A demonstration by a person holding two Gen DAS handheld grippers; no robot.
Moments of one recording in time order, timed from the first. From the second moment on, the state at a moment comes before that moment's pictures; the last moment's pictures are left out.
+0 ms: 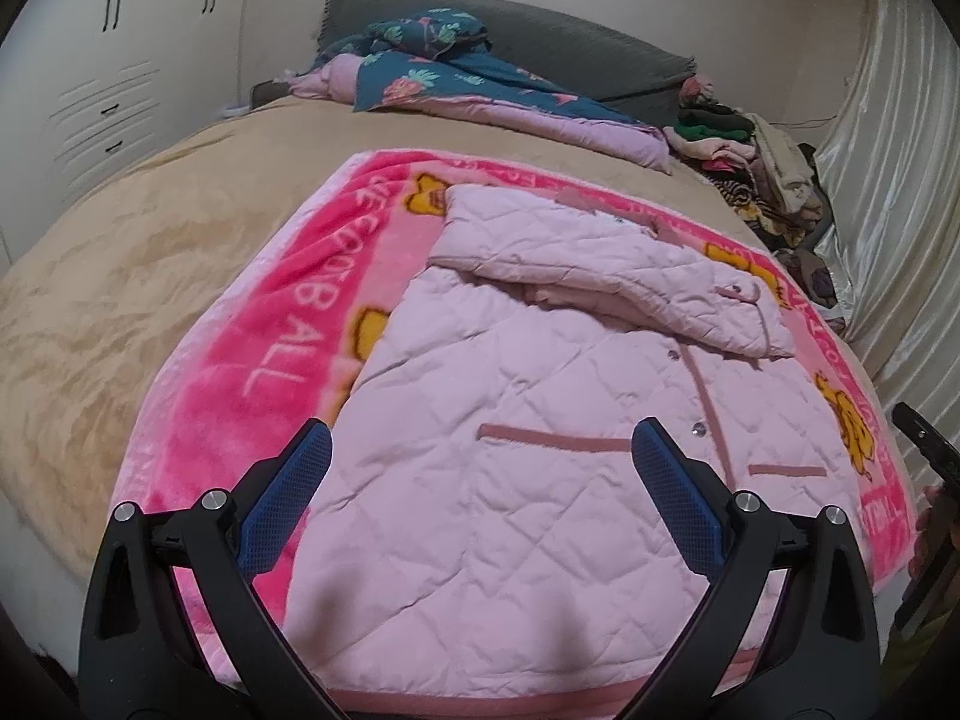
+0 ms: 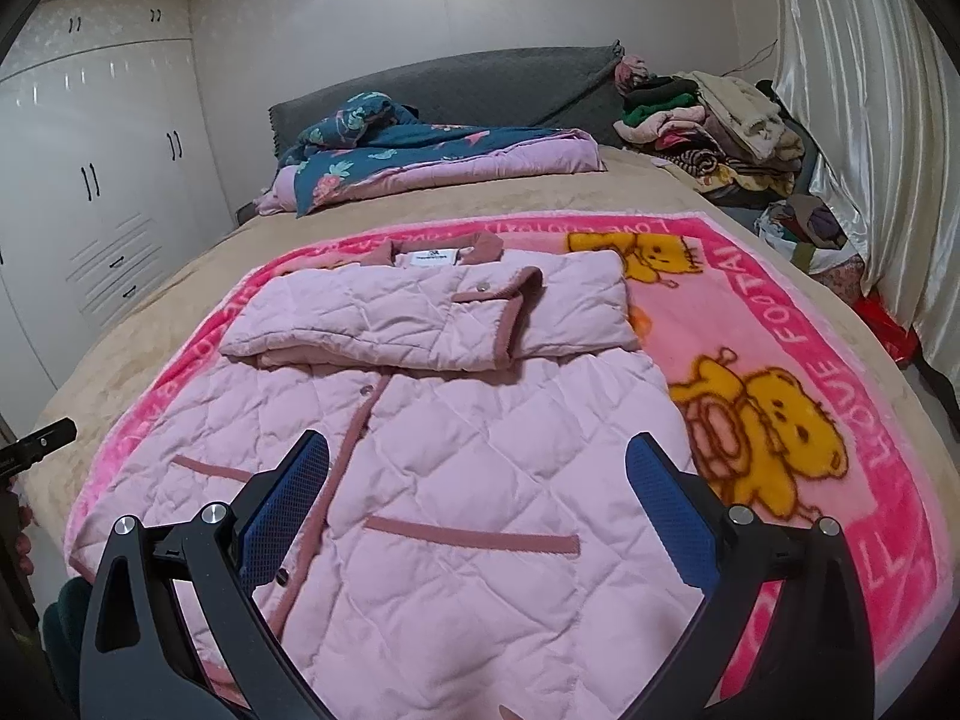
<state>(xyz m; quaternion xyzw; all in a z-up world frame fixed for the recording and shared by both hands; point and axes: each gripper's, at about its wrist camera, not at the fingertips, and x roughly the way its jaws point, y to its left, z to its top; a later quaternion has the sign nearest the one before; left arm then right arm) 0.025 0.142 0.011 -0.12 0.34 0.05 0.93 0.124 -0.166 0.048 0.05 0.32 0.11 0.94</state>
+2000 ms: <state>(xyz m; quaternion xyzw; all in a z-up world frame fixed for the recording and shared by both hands) -0.013 0.164 -0.085 -0.18 0.44 0.02 0.88 0.053 -0.267 -0.073 0.07 0.47 0.08 0.88</state>
